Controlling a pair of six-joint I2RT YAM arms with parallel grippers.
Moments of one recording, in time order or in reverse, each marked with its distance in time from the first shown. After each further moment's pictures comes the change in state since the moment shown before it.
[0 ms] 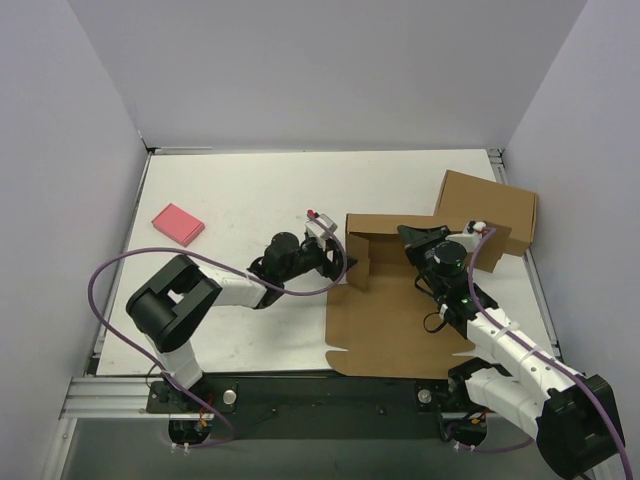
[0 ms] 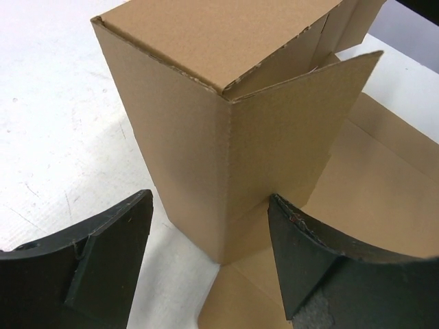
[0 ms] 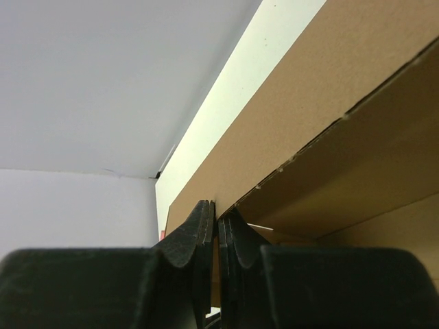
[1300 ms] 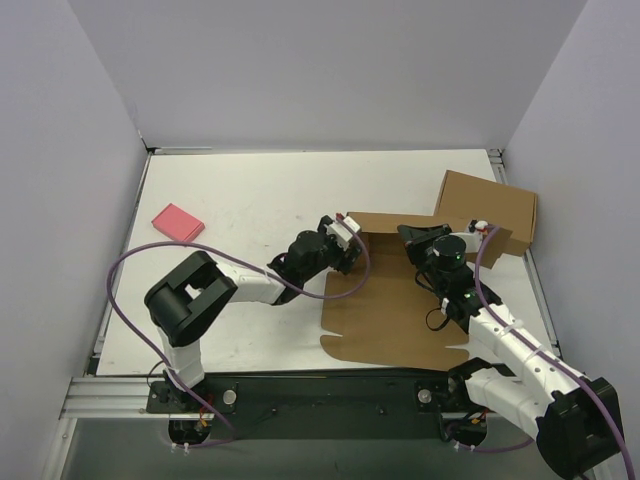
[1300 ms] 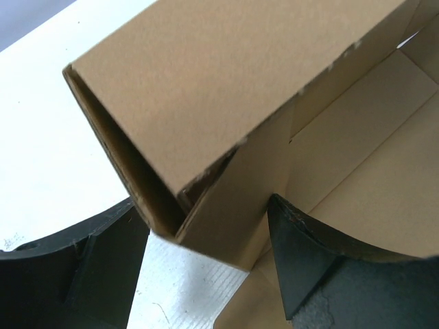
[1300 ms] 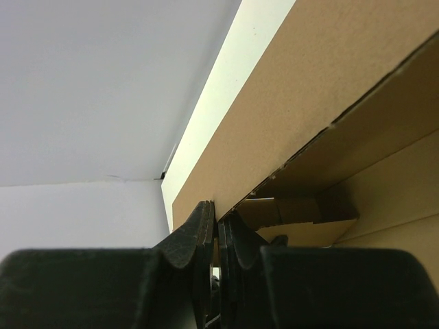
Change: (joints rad) left arm -0.094 0.090 0.150 -0.121 -0.301 0.282; right arm -0.002 -0.001 0.076 -0.158 -0.008 0.108
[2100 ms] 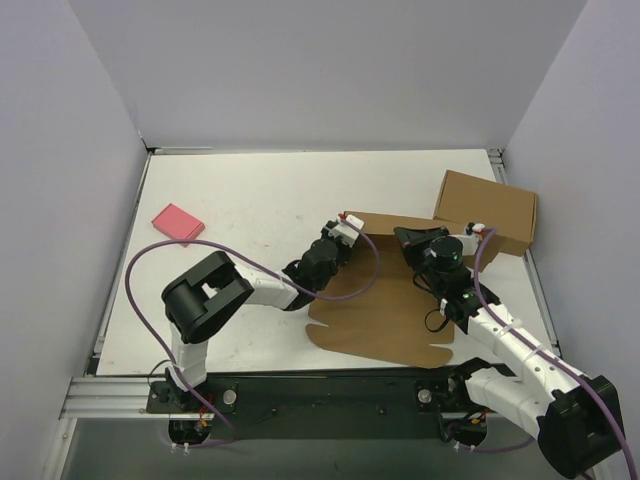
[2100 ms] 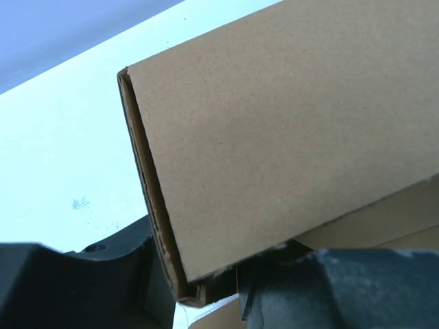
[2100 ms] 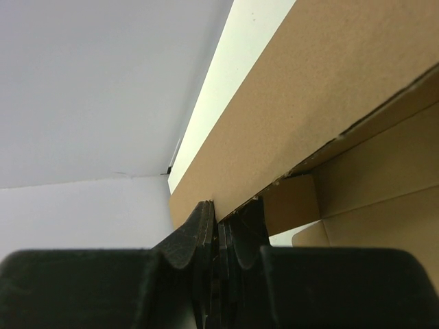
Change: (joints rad) left arm -0.076 0.084 0.053 0.082 -0.408 0.015; right arm 0.011 0.005 0.000 -0.015 0.000 0.060
